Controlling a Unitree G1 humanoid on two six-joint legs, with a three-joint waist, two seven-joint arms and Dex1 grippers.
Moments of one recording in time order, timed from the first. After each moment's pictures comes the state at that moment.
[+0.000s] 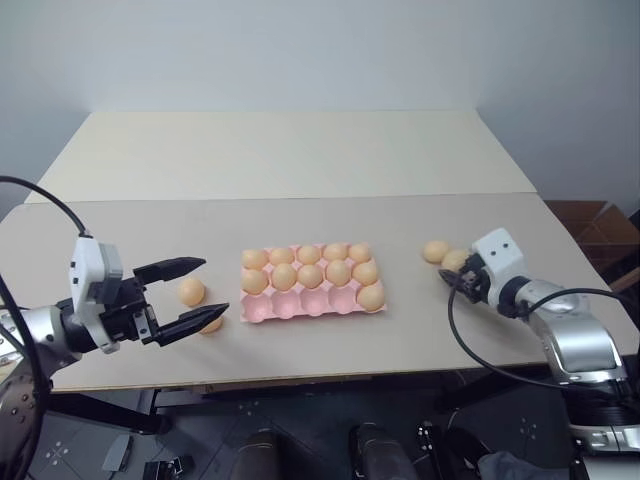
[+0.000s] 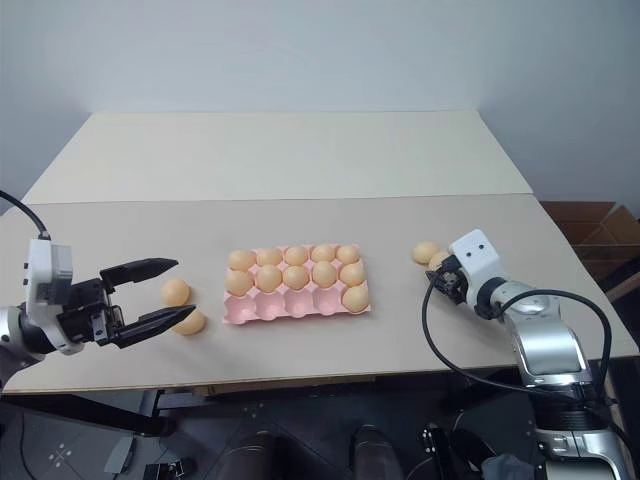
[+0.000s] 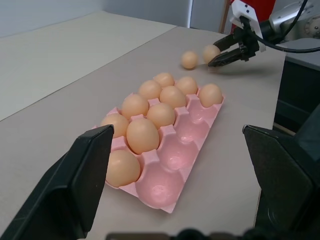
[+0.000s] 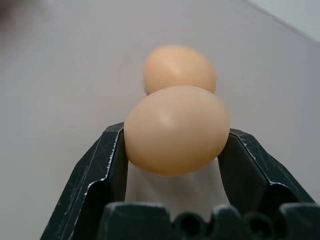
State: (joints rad) left arm 0.07 0.84 0.49 -0.46 -0.78 0.52 -1.03; right arm -0.32 -0.68 -0.06 -0.04 0.14 0.57 0.55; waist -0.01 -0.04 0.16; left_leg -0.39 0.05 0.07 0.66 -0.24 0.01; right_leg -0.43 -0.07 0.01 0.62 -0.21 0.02
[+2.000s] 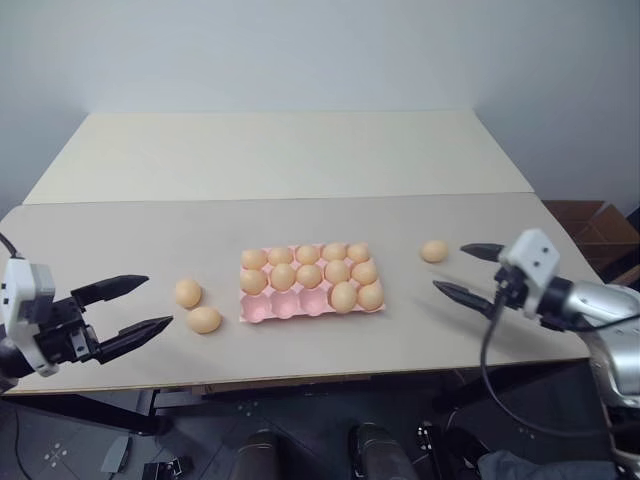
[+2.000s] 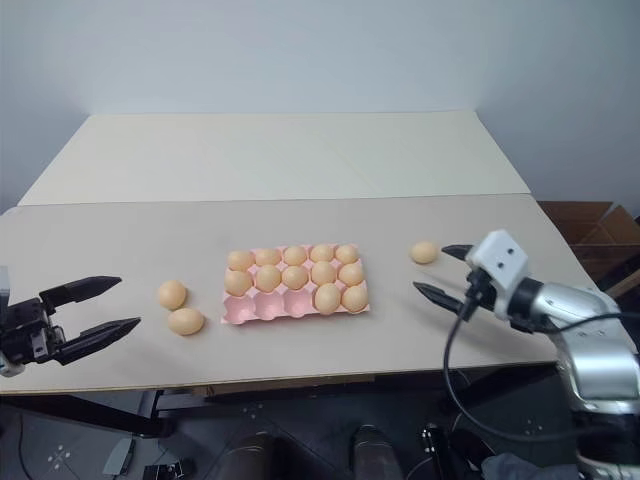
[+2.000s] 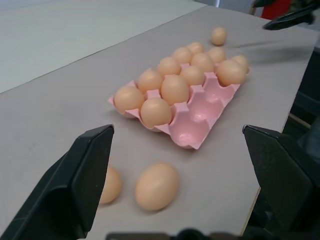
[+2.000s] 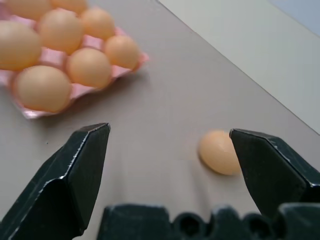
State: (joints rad) left arm 0.20 0.88 0.65 -0.30 -0.75 0.46 -1.18; right arm -0.29 -0.73 -0.14 -0.08 0.21 0.32 0.83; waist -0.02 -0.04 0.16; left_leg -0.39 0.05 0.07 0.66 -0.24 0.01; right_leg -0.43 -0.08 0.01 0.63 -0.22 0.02
